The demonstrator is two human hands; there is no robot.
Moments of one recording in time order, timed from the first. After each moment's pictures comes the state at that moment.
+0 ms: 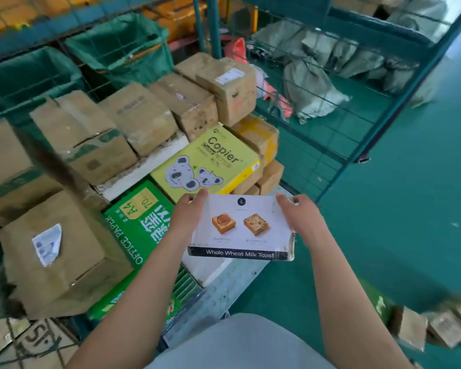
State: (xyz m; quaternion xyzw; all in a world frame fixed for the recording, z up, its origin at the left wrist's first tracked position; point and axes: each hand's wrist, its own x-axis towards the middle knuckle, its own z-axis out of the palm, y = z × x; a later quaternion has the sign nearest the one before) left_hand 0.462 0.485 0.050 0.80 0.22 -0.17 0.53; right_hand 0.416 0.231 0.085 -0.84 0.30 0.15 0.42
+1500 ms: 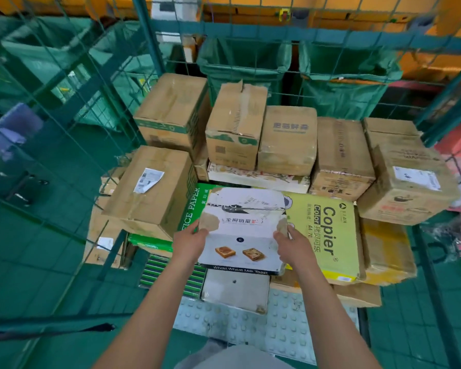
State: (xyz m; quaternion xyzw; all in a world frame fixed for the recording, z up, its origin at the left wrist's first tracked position) left_hand 0.482 0.536 0.034 0.55 0.59 0.12 0.58; right_hand 0.663 0.366 0.035 -0.84 -0.06 0.39 0.36
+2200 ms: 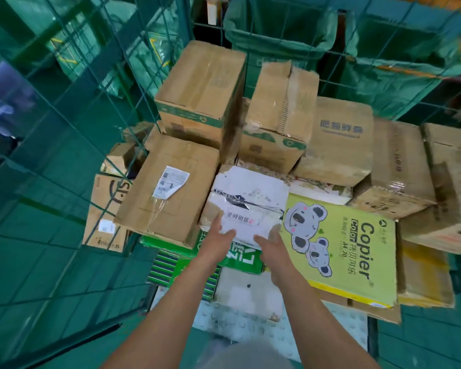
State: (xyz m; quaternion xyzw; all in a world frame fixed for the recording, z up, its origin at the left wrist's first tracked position) left_hand 0.504 0.648 -0.027 0.55 0.54 0.00 0.64; right_hand 0.616 0.538 -0.031 -0.76 0.03 0.49 0.43
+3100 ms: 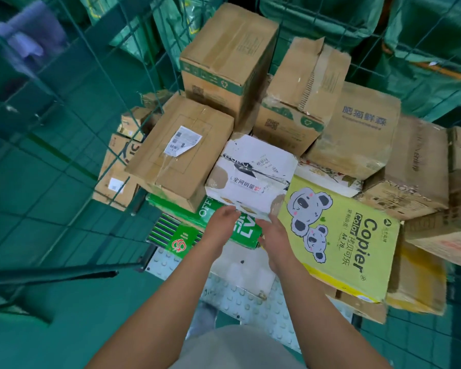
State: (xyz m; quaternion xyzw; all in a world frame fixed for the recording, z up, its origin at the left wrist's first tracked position) left_hand 0.492 0.592 -0.043 0.45 0.58 0.06 0.67; right_hand 0.601 0.502 -0.037 -0.73 0.02 0.52 0.45
